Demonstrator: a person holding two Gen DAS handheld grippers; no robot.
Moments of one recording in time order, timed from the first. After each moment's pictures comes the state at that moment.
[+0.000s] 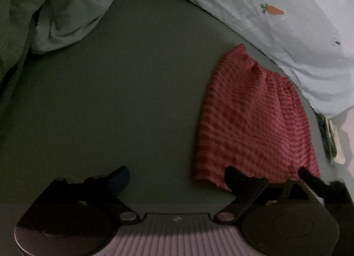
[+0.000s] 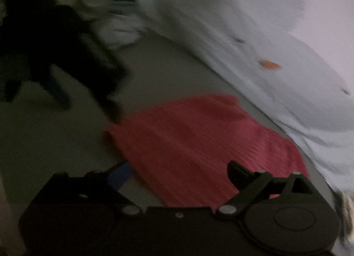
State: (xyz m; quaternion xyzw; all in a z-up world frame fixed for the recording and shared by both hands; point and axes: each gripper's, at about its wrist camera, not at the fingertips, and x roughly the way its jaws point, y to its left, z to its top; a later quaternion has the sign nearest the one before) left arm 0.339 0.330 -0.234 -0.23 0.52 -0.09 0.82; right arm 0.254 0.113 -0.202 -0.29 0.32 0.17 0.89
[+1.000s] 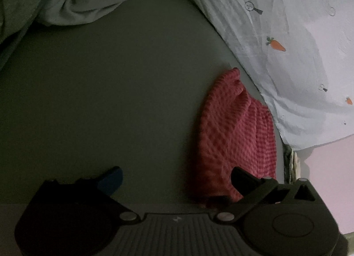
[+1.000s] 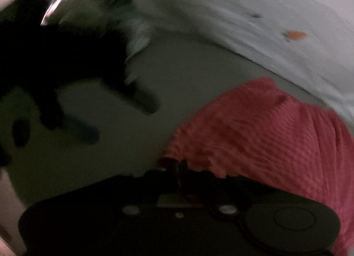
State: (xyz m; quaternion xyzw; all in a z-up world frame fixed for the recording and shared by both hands) left arm 0.348 0.366 -0.239 -0.38 0.51 -0.12 0.77; right arm 0.278 0.114 -0.194 -0.11 0.38 0.18 0.90
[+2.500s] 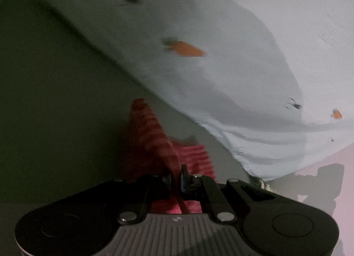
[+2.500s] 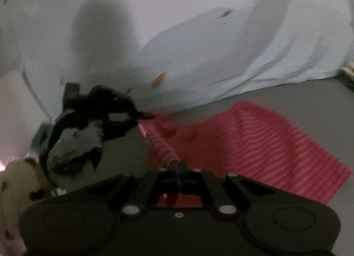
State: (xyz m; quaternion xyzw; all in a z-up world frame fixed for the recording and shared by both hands) left arm 0.525 0.136 -0.132 -0.37 0.44 -0.15 0.81; right arm 0.279 -0.175 -0.108 0.17 0.29 0.08 0.94
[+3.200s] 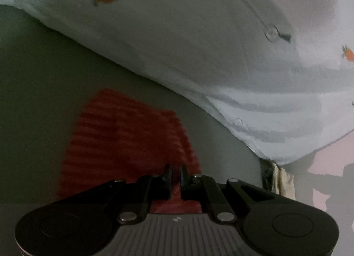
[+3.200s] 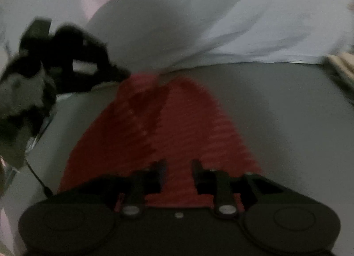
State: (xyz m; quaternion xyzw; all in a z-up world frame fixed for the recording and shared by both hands) left arm 0.509 -0.012 -0.127 -0.31 0.46 -0.10 0.83; right arm 0.351 -0.322 -0.189 0.10 0.38 0.14 0.91
